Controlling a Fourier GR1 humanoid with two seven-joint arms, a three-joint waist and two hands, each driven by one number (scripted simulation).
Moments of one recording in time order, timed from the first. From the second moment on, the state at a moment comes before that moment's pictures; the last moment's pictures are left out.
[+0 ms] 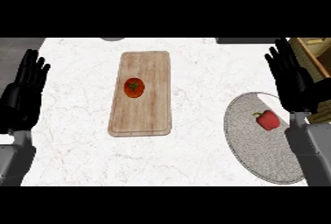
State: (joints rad) left arm -0.25 0.44 0.00 -1.47 0.30 0.23 -0.04; right arm -0.41 -0.37 0.04 -1.35 -0.41 -0.16 0.01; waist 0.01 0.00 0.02
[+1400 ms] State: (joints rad) left arm -0.21 0.46 -0.07 -1.37 0.30 0.13 0.17; right arm -0.42 -0.87 0.08 -1.78 -0.05 0.62 -0.50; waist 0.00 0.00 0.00
